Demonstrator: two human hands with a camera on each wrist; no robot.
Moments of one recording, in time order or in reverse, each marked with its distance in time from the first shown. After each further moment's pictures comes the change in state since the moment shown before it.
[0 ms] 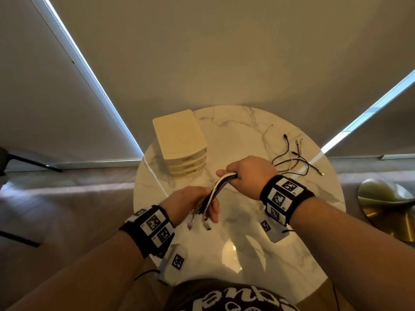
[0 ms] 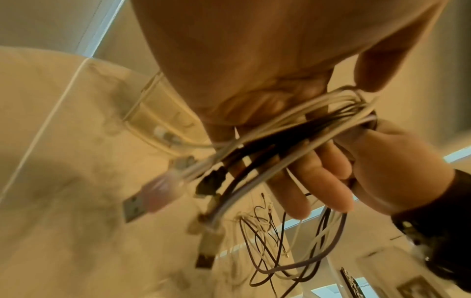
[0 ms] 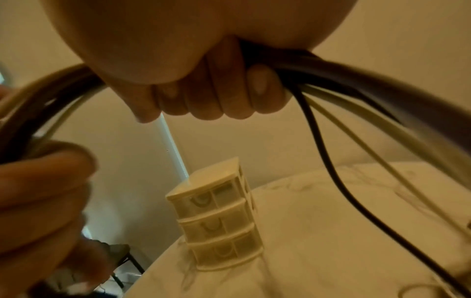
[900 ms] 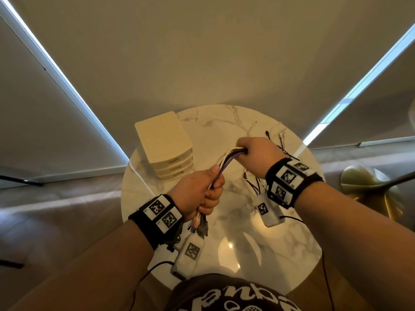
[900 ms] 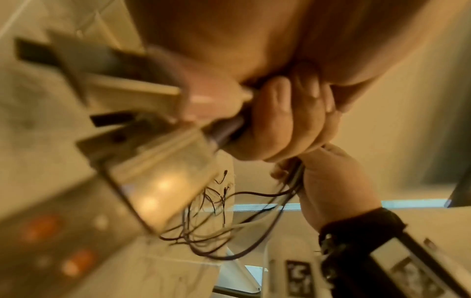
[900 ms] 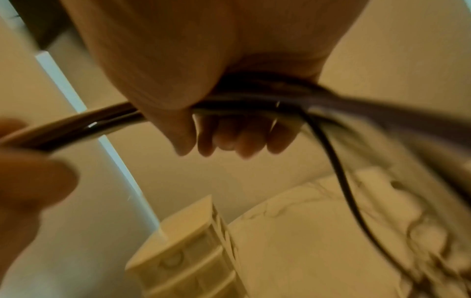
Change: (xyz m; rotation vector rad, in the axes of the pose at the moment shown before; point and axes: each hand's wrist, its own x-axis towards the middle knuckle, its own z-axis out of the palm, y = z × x) left_hand 0.030 0.029 0.034 -0.329 -0.112 -0.013; right_hand -0.009 0.031 -0.034 0.197 0.156 0.215
